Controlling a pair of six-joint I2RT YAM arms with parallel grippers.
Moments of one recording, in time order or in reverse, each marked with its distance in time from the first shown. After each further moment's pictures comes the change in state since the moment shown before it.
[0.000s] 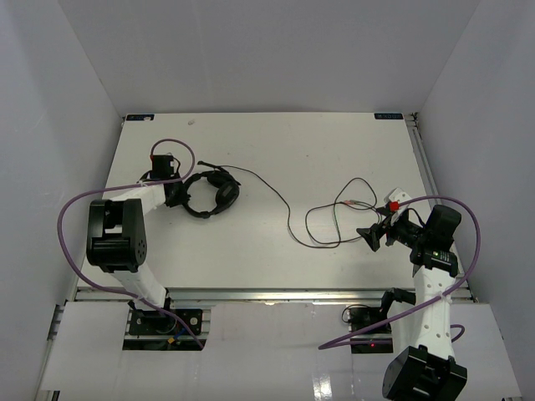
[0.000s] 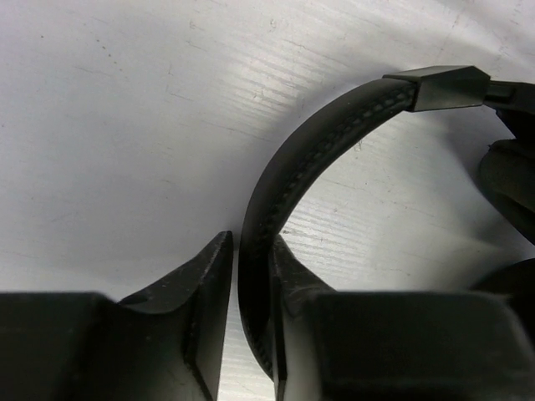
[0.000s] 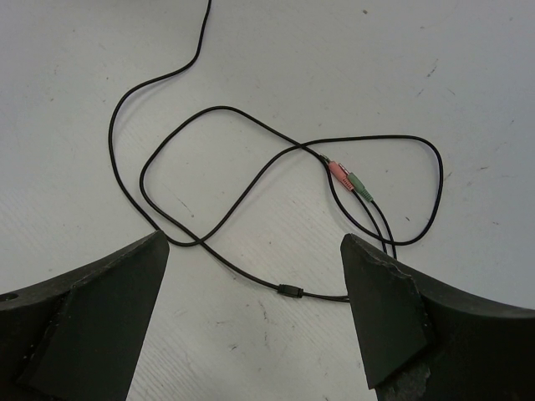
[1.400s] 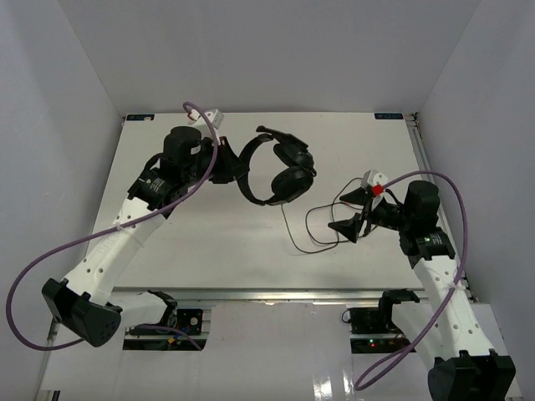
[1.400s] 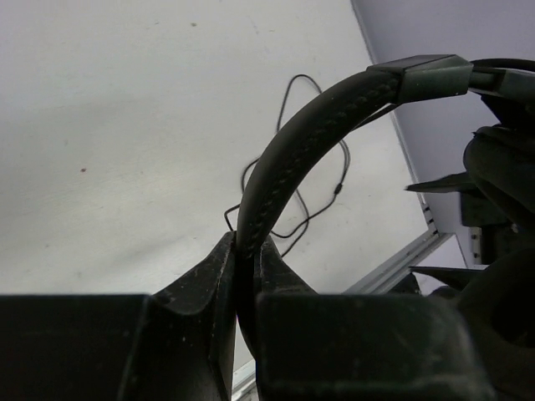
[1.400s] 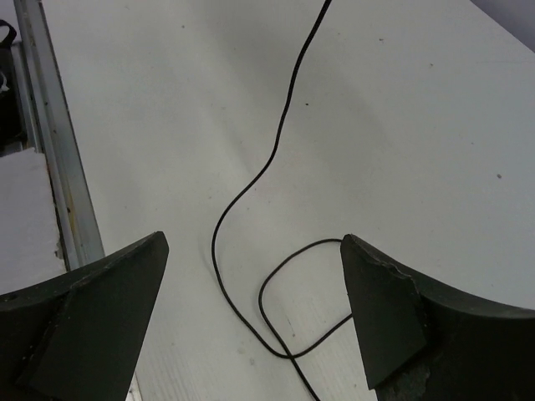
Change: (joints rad) left arm -0.509 -0.502 0.353 -0.311 0.235 -0.168; right arm 0.408 0.089 0.184 0.143 -0.017 0.313
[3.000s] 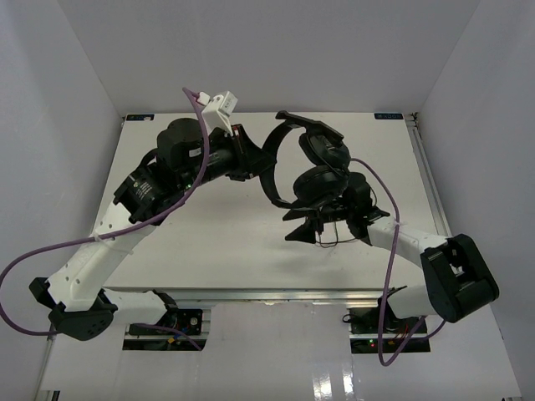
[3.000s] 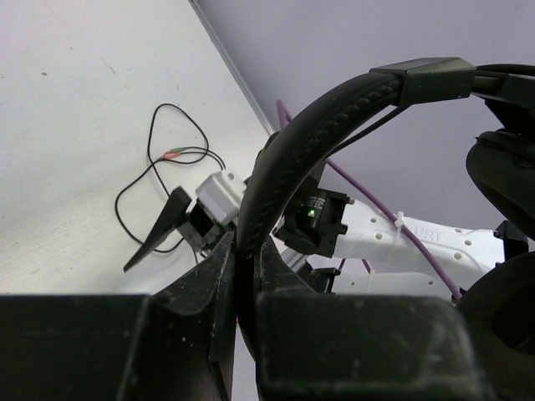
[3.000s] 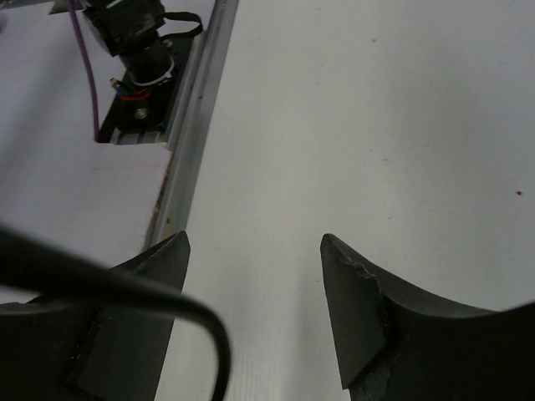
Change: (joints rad) left arm -0.278 0.018 0.333 -0.100 -0.109 -0.122; right arm 0.429 0.598 -0.039 0.689 -0.169 0.206
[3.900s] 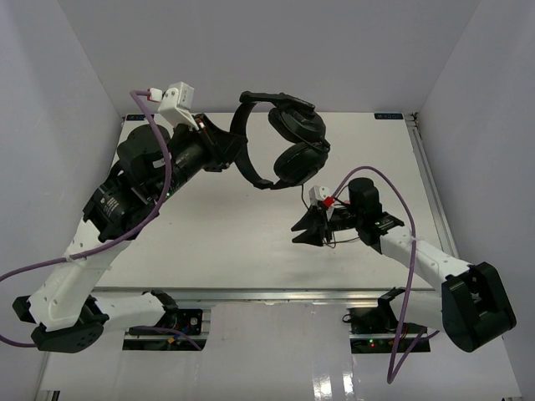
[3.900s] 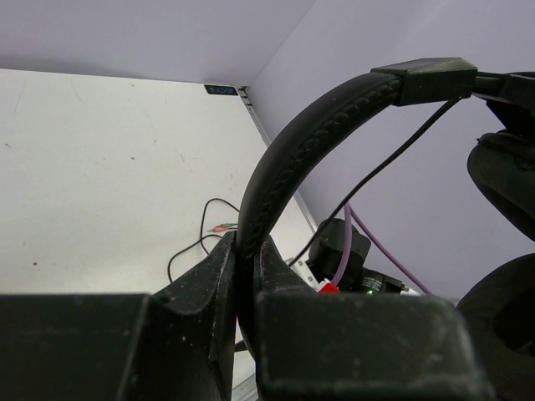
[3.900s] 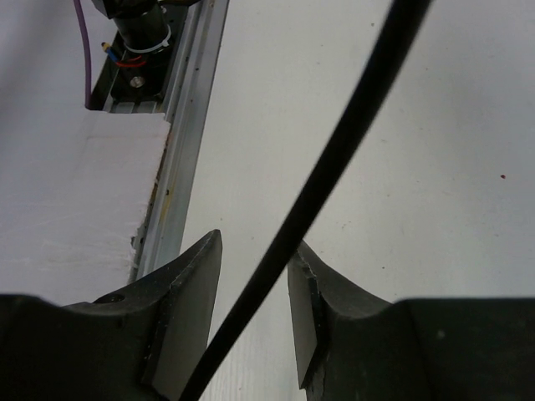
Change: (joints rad) left arm 0.000 -0.096 0.036 0.008 -0.262 0.050; right arm -0.016 -0.181 -0.034 -0.269 0.038 -0.202
